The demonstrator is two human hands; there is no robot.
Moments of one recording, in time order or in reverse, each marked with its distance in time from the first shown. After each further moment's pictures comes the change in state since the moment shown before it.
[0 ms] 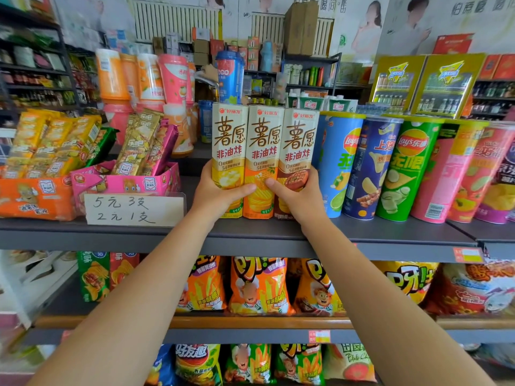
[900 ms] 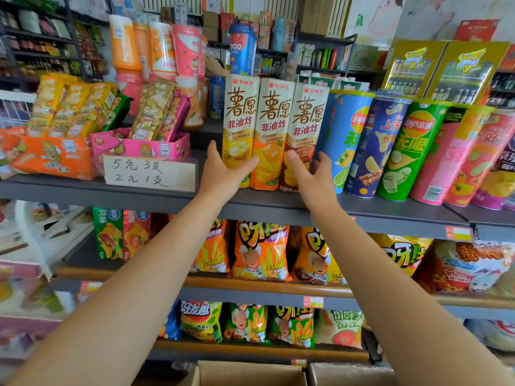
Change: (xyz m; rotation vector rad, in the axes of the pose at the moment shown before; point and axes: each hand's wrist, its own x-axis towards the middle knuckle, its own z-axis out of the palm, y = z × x) left_hand -0.049 0.015 -0.008 0.132 0.060 -0.118; right_hand -0.052 -0.034 -0.009 -0.075 0.029 0.131
